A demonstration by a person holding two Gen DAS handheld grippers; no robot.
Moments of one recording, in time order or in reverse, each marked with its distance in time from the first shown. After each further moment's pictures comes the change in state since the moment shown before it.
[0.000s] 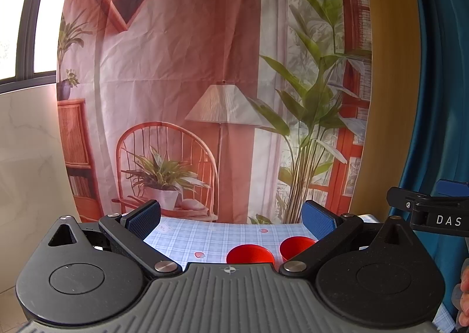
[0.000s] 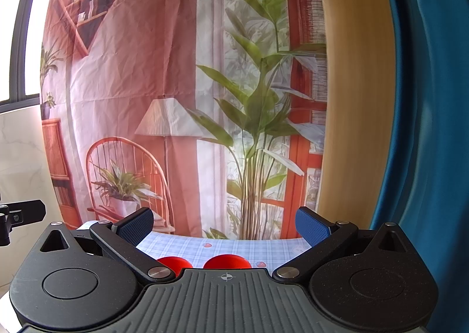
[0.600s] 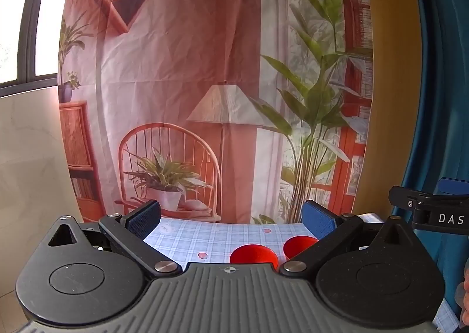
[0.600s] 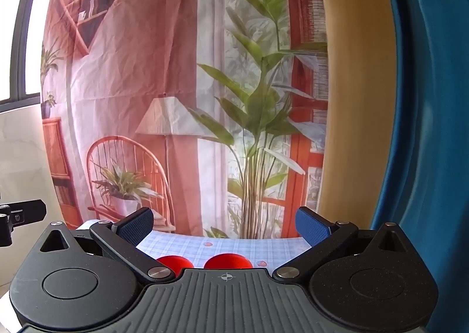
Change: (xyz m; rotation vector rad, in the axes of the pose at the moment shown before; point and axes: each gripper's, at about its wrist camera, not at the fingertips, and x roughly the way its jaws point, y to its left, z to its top) left arm 0.000 0.000 0.004 0.011 0.003 0.009; right arm 0.001 0.001 0.000 -0.004 0.002 0.005
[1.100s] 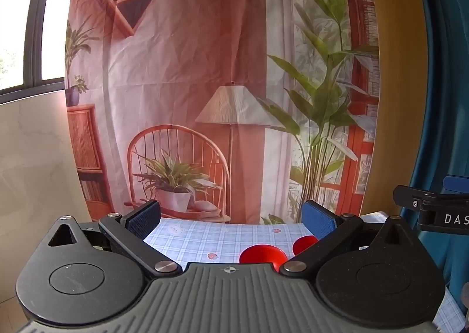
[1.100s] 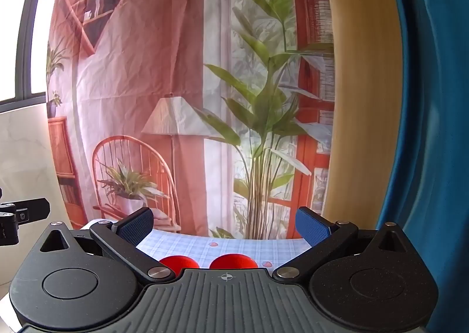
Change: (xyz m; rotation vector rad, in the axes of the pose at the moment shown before) left arm 0.000 -0.001 -0.003 0.011 0.003 0.040; right arm 0.000 0.004 0.000 -0.009 -0.008 0.014
